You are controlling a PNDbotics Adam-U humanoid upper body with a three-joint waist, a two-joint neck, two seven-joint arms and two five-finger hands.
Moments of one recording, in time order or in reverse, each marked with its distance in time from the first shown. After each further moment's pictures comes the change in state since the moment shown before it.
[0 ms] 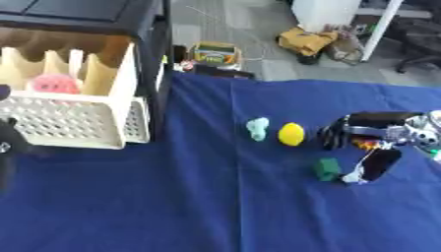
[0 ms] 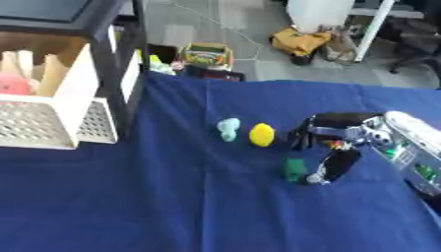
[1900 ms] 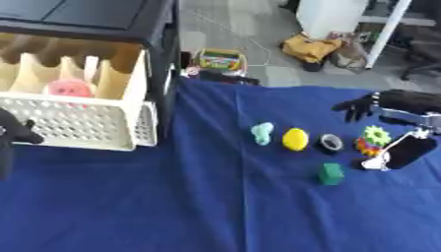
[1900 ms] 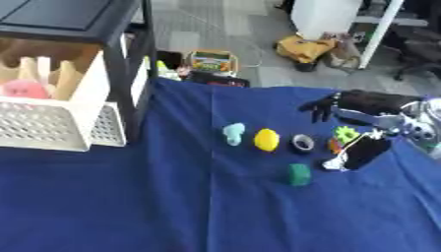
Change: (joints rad) left arm -0.009 0.026 0.018 0.000 0.018 -0.019 0.065; right arm 0.060 -0.090 -0.068 -0.144 -0.051 -0.009 -0.071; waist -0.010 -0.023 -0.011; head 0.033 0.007
